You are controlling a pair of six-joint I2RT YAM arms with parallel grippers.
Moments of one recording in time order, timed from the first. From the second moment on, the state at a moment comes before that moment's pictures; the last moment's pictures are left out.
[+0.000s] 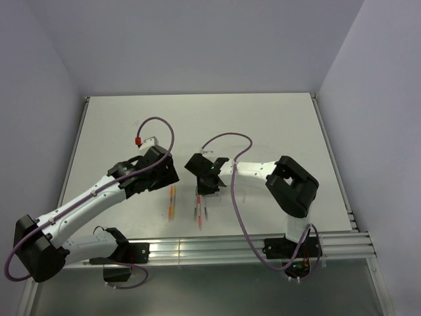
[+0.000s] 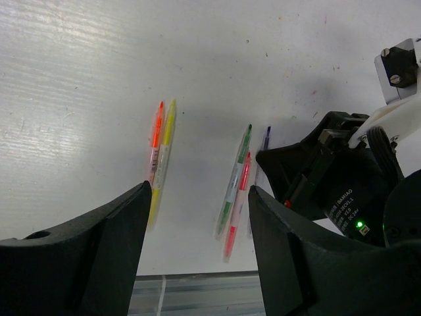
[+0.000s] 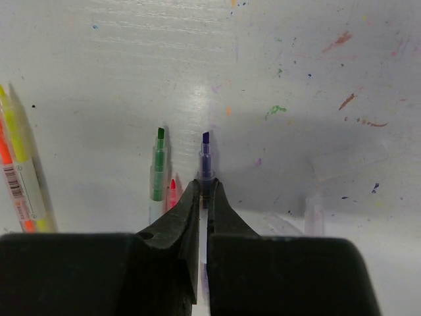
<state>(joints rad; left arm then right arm) -0.76 1.13 0.93 -0.77 -0.31 -0.99 0.96 1.84 1.15 -0.51 0.19 0.85</state>
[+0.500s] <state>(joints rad) -0.65 0.97 0.95 -0.47 0.02 -0.92 0.90 1.63 1.42 -0.65 0.09 0.87</state>
